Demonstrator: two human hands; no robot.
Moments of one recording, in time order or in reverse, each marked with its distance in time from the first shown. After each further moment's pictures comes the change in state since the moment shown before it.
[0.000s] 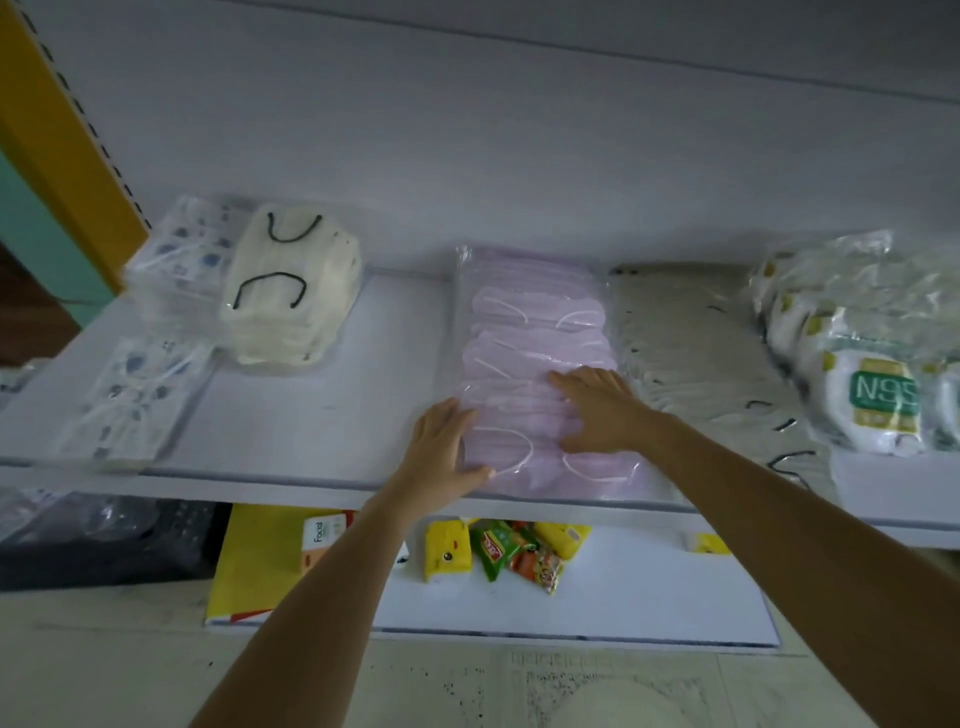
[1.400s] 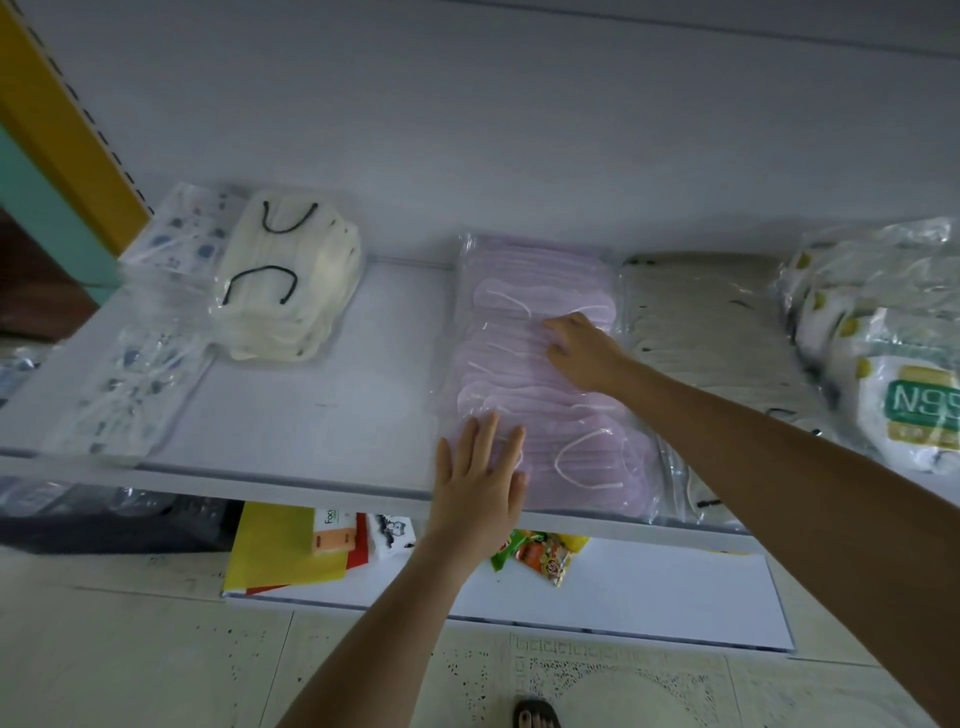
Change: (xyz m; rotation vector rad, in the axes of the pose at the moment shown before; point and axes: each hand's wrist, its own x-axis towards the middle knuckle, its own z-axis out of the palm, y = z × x) left_hand -0.009 0.034 0.054 0.500 0.076 0.008; right_hand 0.076 0.018 -0.016 0.267 0.148 0.036
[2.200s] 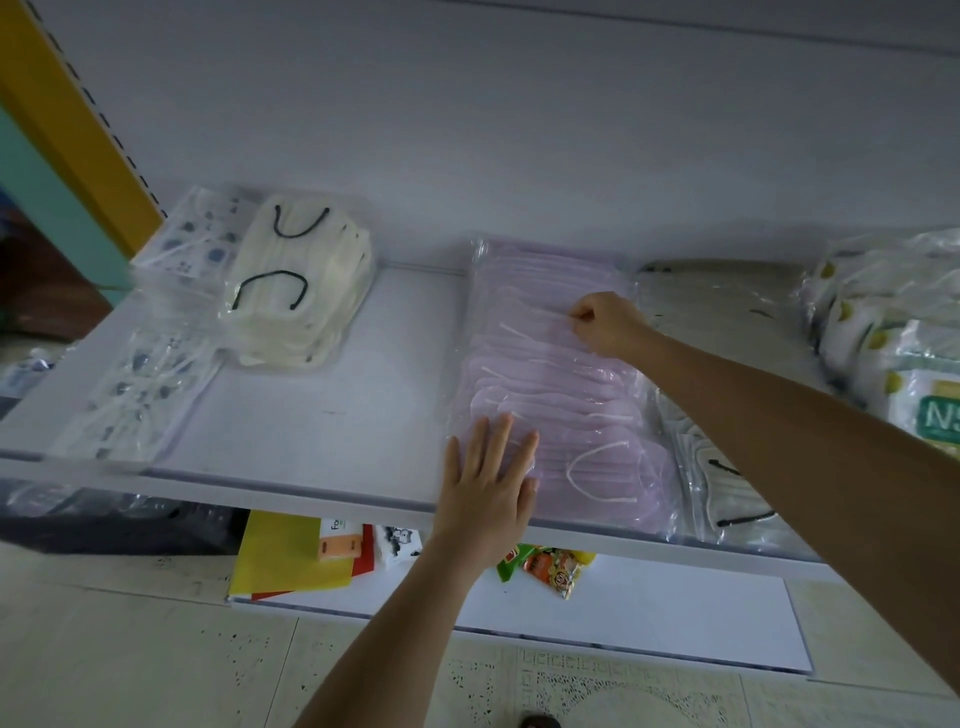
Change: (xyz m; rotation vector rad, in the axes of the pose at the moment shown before) left_hand 0.009 -0.007 0.004 0.046 0.049 0.046; right_hand 0.029 0.004 -0.025 0.163 0.127 0.191
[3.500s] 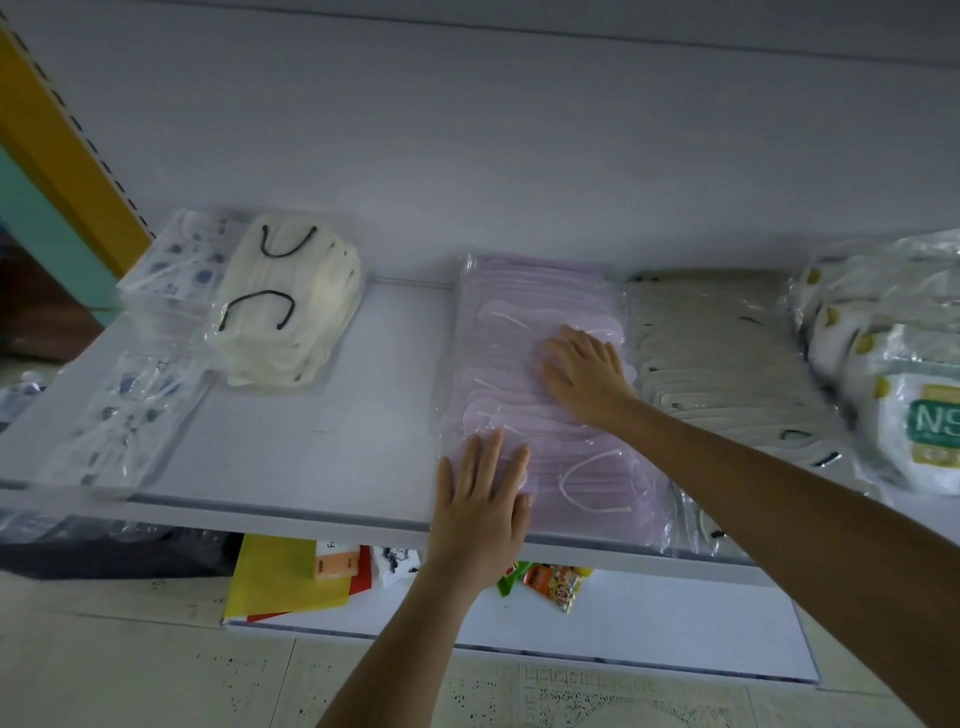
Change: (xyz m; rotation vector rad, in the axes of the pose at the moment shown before) left_hand 0.000 0.006 -0.002 -0.032 -0.053 -0.050; right_hand -0.035 0.014 0.035 -0.213 -0.026 -0.212
